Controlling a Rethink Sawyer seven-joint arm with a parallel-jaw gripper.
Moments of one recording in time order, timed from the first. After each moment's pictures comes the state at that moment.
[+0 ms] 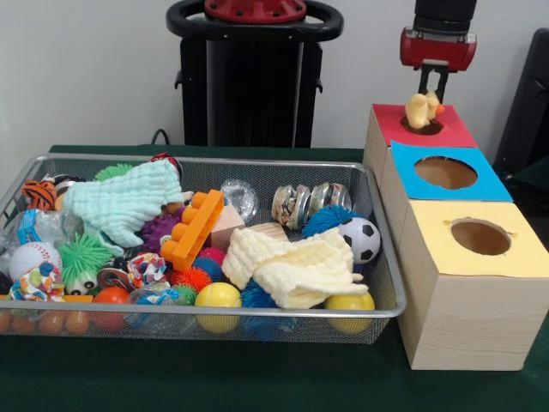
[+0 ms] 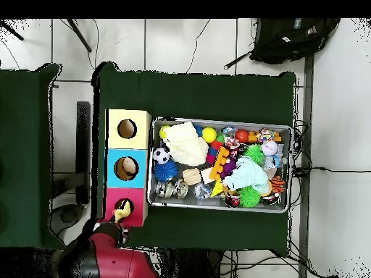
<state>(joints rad) 0.30 -0.84 -0.10 2.27 0.34 0.03 1.85</state>
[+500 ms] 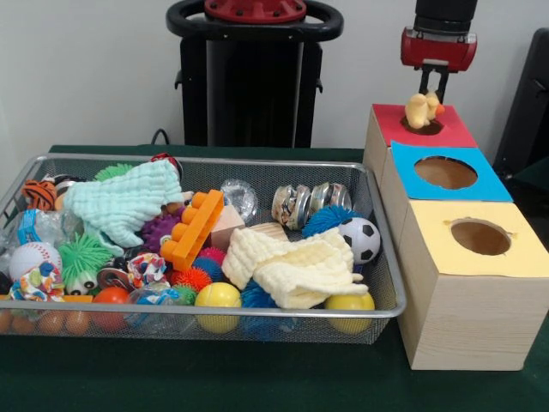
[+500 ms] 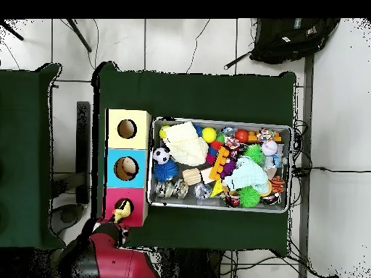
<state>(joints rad) 0.30 -0.84 -0.10 2.27 0.34 0.03 1.88</state>
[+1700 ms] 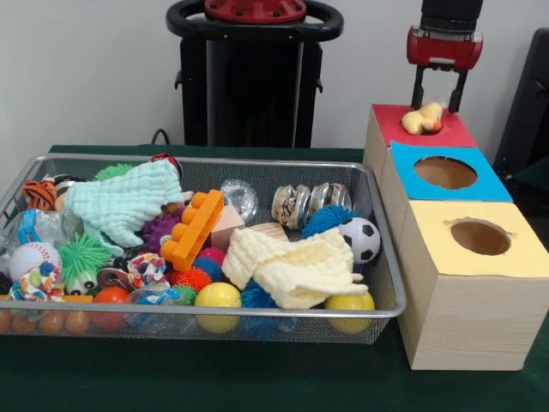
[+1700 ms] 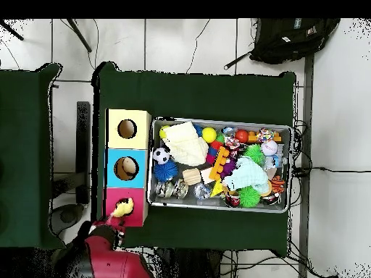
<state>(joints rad) 0.33 -0.84 -0.10 2.27 0.34 0.03 1.88</state>
